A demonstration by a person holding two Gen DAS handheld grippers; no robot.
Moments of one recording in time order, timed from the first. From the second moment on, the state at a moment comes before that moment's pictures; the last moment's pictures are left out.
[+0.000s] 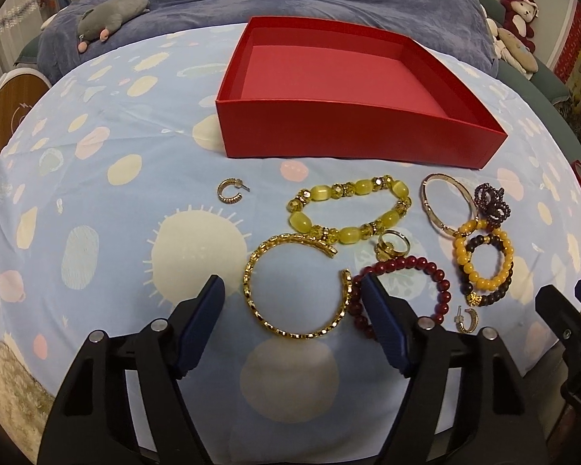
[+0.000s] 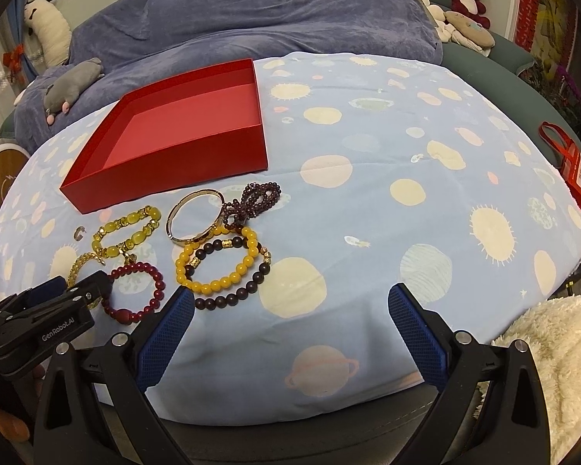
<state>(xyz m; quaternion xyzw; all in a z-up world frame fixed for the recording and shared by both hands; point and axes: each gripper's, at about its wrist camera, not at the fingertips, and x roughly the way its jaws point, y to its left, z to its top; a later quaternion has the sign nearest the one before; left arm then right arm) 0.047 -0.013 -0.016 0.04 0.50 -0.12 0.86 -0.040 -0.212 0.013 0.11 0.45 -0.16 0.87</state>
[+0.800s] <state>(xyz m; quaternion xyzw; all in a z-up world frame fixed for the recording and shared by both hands) 0.048 -0.004 -0.017 0.04 0.49 -0.10 0.87 -0.039 -0.208 0.012 0.11 0.45 -0.15 0.87</state>
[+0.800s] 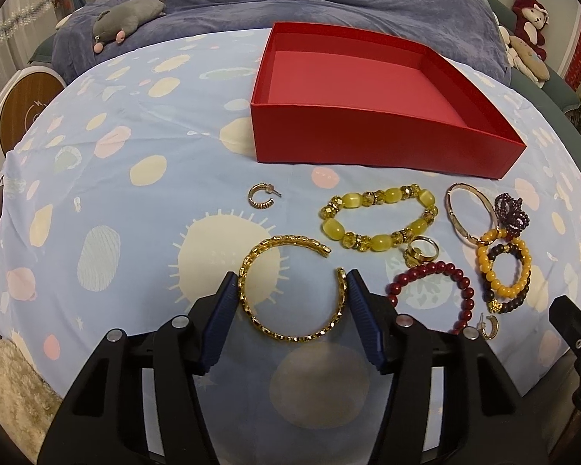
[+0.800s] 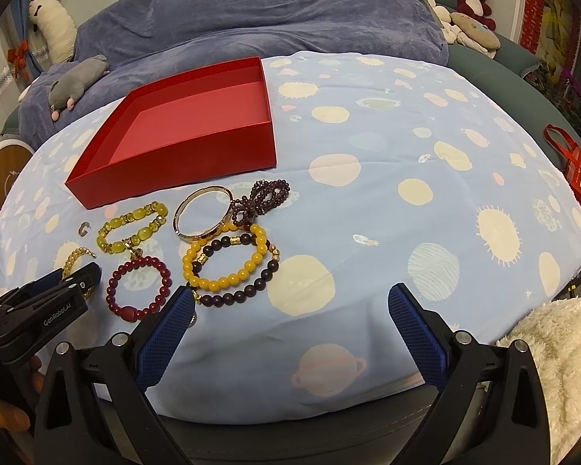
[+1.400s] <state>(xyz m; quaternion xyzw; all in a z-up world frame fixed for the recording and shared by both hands) 0.053 0.024 -0.006 0.01 0.47 -0.06 0.88 0.005 -0.192 0.022 0.09 0.46 -0.08 0.88</state>
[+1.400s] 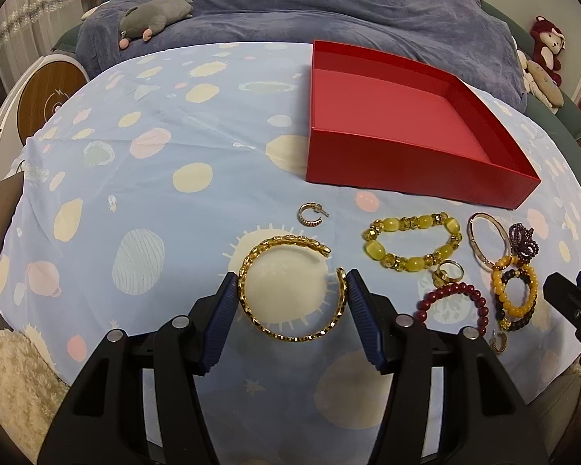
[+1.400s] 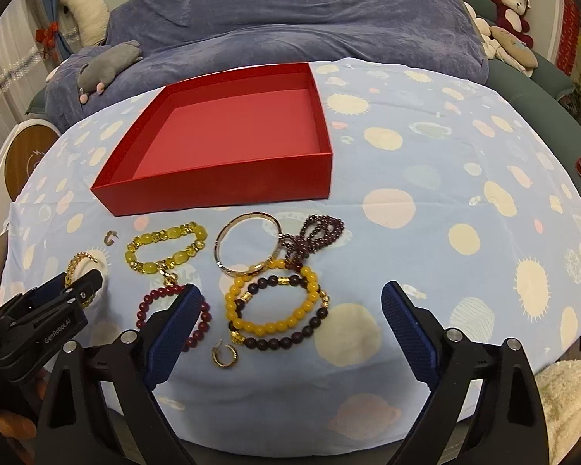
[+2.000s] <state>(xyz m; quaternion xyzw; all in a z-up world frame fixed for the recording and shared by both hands) 0.057 0.031 -0.014 -0.01 0.49 -0.07 0.87 0.078 -0.175 -0.015 0.07 0.50 -0.02 0.86</state>
